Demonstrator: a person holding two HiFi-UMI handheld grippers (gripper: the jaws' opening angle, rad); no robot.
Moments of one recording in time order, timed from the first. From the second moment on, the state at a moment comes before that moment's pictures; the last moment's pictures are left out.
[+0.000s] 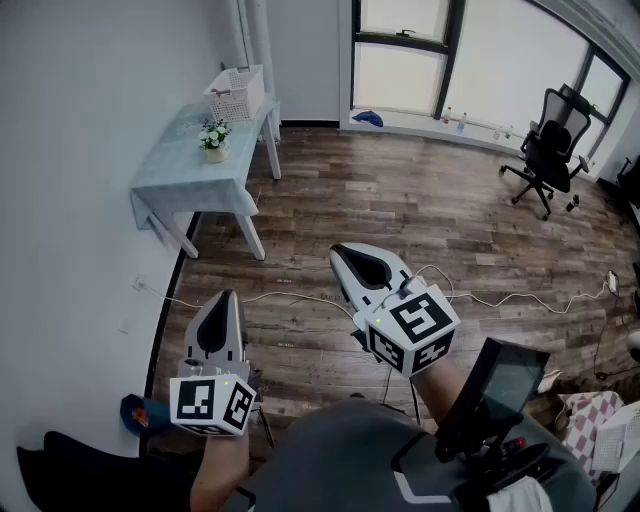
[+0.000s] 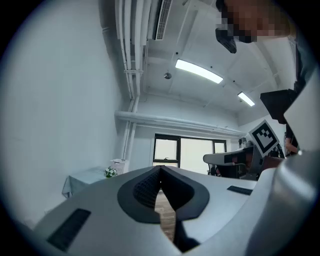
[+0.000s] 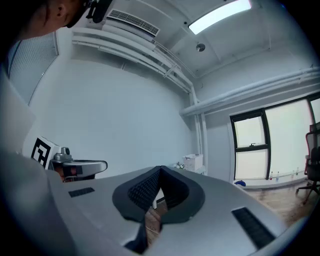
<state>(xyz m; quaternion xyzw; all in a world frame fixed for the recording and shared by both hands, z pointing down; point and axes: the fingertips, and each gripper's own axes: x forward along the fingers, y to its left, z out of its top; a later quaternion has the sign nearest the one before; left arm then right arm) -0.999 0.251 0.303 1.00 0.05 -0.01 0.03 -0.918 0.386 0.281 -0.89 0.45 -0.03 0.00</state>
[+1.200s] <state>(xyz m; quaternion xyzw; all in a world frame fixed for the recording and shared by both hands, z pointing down) -0.939 0.202 0.332 1.00 0.07 0.01 0.05 -0.851 0.353 0.307 -0.91 0.42 -0.04 0.02</state>
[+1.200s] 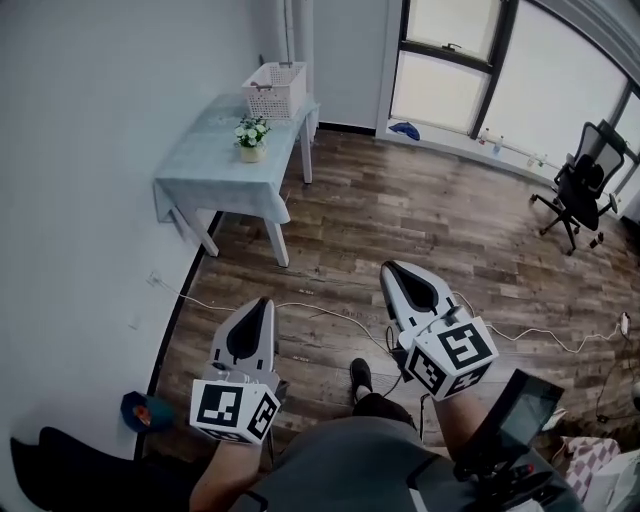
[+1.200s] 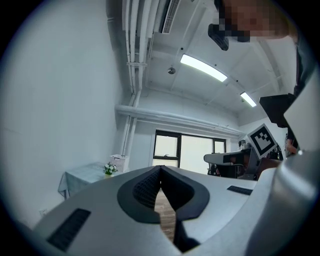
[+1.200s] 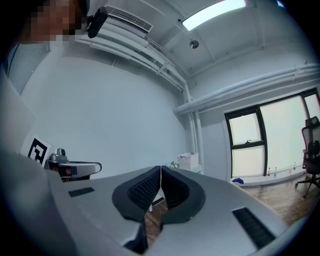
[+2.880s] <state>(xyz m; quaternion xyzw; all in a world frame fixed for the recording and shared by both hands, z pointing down) -0.546 0.090 0.321 1.00 0.05 0.02 0.03 -0.464 0.247 0.314 -0.90 0.44 -0.05 0.01</state>
